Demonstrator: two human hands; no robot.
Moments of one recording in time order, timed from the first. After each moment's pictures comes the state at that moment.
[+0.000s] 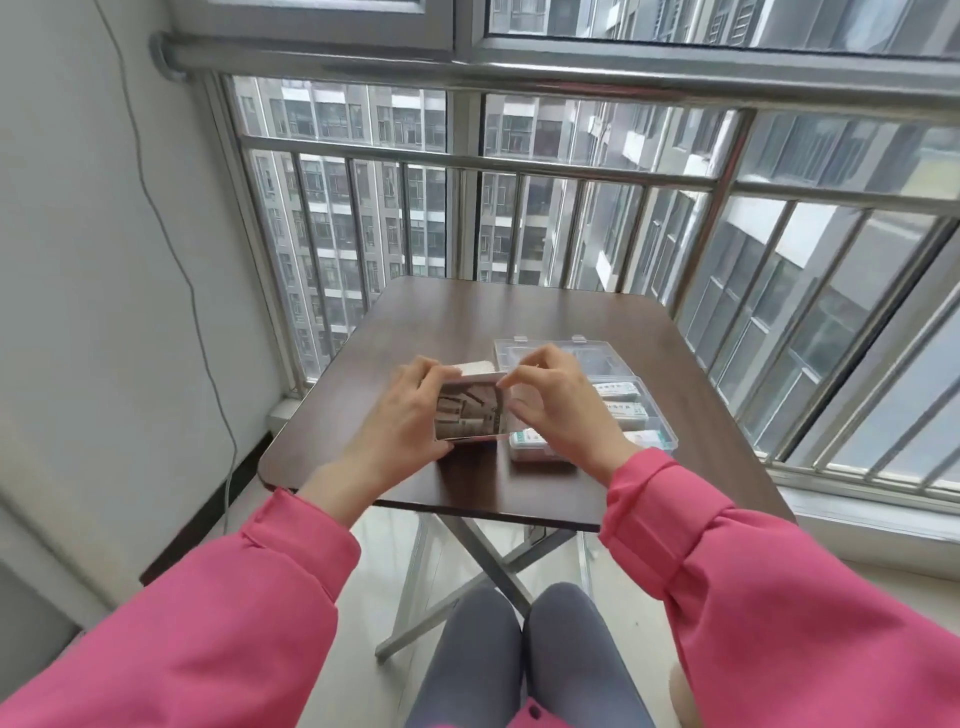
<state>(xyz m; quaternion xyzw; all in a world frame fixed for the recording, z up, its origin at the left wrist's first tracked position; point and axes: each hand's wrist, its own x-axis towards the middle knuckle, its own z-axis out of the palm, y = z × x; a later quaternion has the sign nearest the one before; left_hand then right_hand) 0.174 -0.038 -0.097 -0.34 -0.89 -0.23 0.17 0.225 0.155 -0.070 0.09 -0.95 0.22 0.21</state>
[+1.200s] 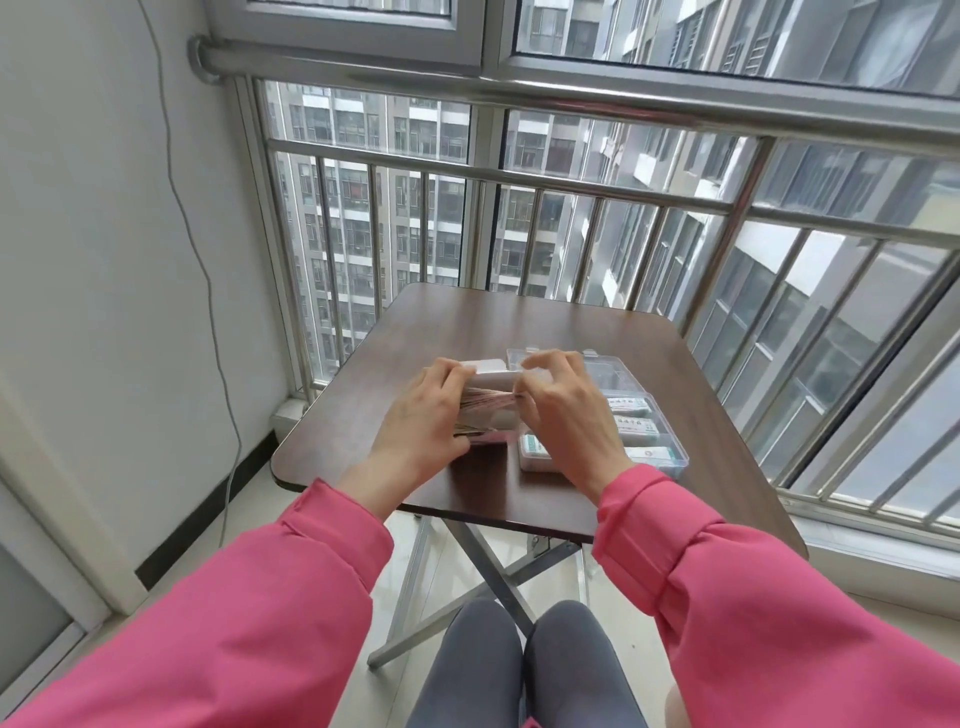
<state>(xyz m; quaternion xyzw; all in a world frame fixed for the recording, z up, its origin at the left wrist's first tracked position) 0.181 -0.029 -0.095 -0.30 -0.92 -0.21 0.17 0.226 0.136 -0.074 0.11 -0.93 0.04 0.35</state>
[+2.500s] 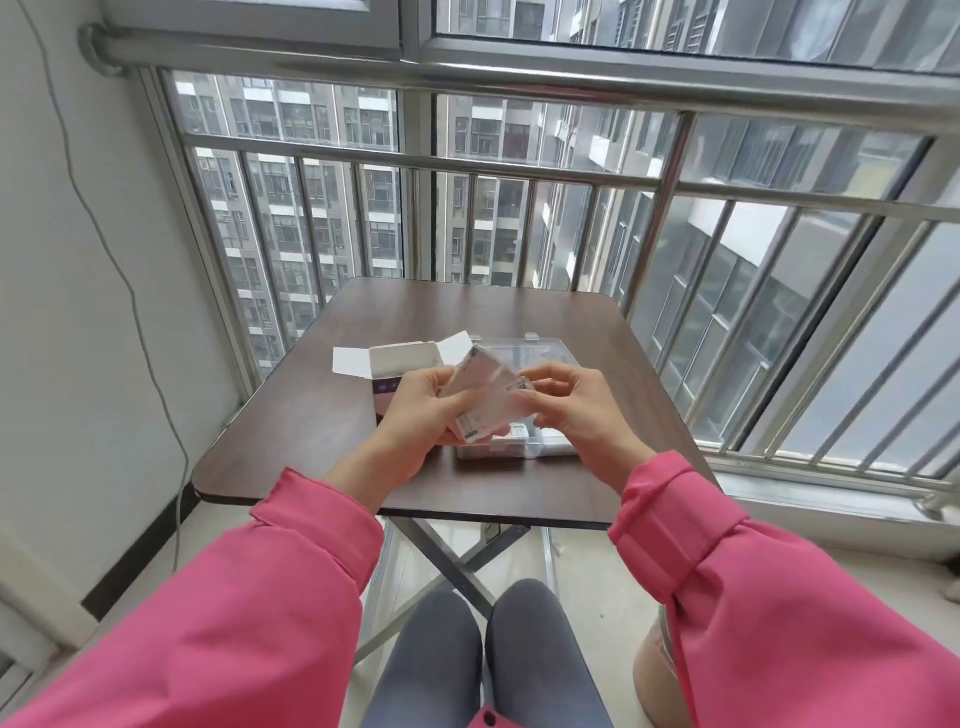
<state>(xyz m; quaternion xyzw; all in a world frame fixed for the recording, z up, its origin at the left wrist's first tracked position) 0.209 0.042 -0.075 -0.19 -0.65 -0.72 -0.18 0.263 0.202 -0.064 -0.04 -0.75 0.65 0.12</state>
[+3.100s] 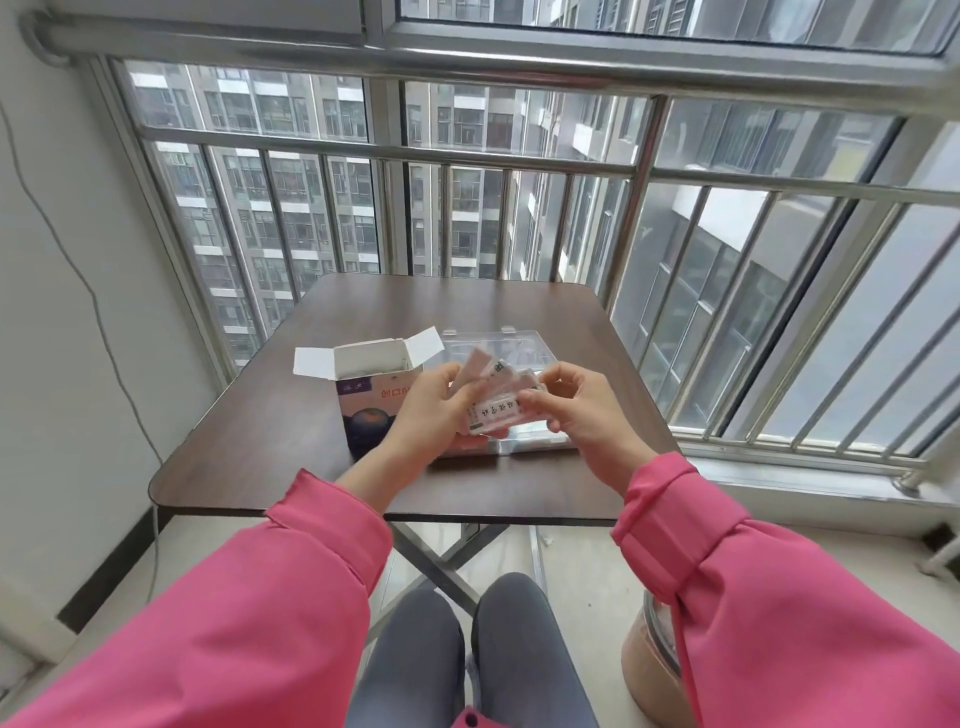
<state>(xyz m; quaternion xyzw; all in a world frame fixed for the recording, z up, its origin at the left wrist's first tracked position) 0.217 0.082 -0.078 -0.21 -0.69 -0.68 -0.14 0.268 0.237 -0.078 -0.08 -0.74 0.65 0.15</state>
